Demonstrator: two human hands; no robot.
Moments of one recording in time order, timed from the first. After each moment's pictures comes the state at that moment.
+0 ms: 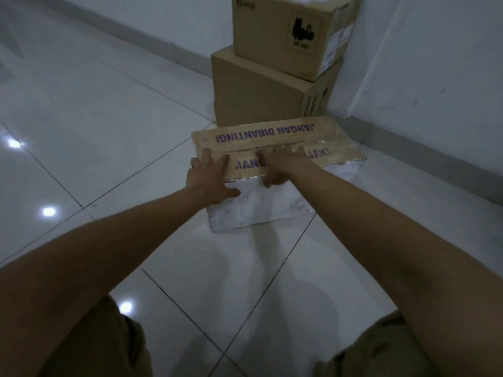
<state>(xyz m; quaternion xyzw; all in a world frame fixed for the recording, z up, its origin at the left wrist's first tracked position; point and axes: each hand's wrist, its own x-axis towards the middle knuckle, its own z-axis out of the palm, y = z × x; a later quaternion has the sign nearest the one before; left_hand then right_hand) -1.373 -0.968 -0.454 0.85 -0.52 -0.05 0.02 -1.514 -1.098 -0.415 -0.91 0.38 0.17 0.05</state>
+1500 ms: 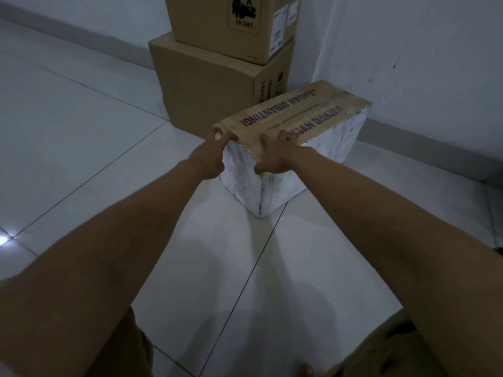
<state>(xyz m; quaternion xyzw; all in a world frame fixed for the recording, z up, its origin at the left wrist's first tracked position) -1.399 -1.096 -0.488 0.69 -0.69 -0.13 0.17 -1.591 -1.161 -0.439 -0.85 0.50 0.13 0.13</state>
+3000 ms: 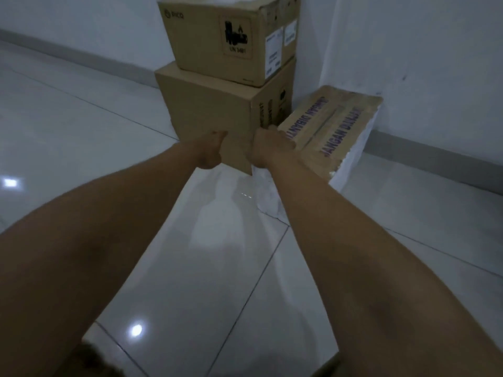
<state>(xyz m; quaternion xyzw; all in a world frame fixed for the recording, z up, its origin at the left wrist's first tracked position) -1.412 -1.140 -0.409 0.76 -0.63 -0.14 0.00 -1.576 -1.185 -0.402 -0.83 0.53 -0.02 0.17</state>
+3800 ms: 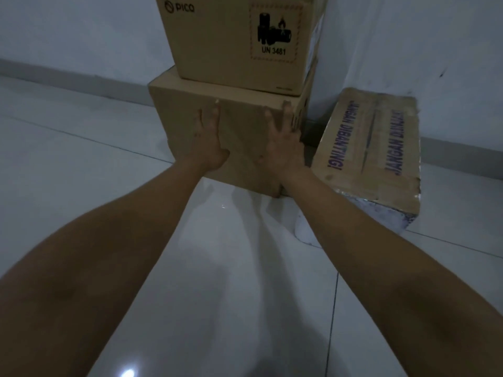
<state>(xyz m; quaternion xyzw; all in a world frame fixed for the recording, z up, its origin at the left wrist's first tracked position) -1.271 -1.238 -0.458 0.75 -0.62 -0.08 0.21 -1.445 -1.264 -0.463 -0.80 0.57 -0.19 0.05</state>
